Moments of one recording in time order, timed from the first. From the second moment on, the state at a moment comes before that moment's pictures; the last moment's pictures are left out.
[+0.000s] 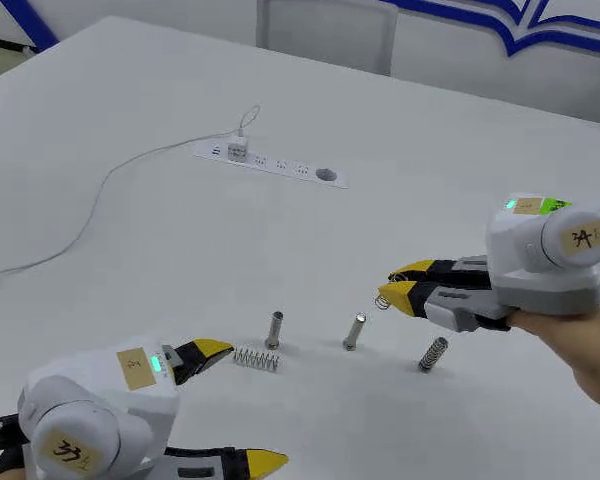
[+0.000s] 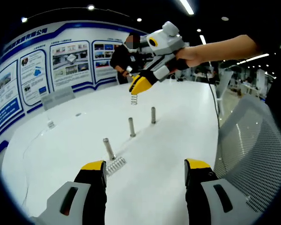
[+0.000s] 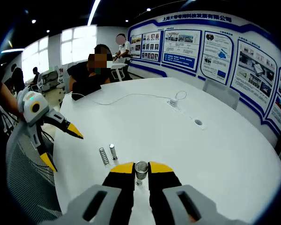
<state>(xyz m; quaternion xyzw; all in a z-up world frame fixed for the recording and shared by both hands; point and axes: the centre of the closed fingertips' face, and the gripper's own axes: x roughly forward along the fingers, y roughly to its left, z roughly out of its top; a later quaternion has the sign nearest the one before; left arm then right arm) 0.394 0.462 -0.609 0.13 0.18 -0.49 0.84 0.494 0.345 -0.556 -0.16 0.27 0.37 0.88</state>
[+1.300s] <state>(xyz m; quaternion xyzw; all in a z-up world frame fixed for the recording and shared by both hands) 0.409 0.476 -0.610 0.10 0.19 -0.45 0.87 0.507 0.352 -0.602 -0.13 0.33 0.36 0.86</state>
